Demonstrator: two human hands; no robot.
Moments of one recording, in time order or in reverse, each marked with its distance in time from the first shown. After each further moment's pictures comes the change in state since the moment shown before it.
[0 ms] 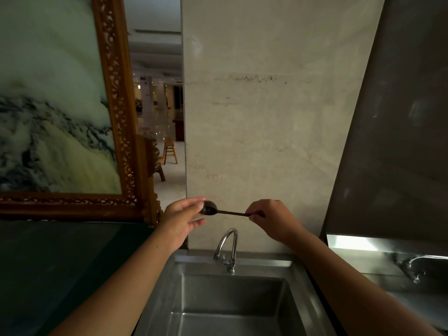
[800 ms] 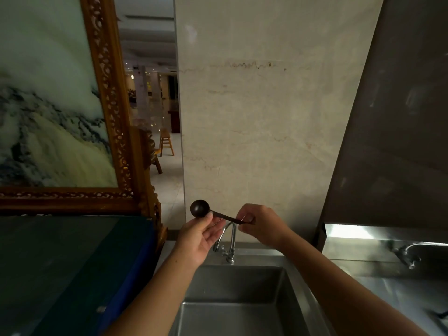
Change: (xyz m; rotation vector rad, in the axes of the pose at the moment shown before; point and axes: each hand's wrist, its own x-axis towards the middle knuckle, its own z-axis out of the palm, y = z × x) left_hand -0.010 -0.059 0.027 -0.421 0.140 -0.292; right_hand -0.011 -0.006 0.035 0.178 -0.122 0.131
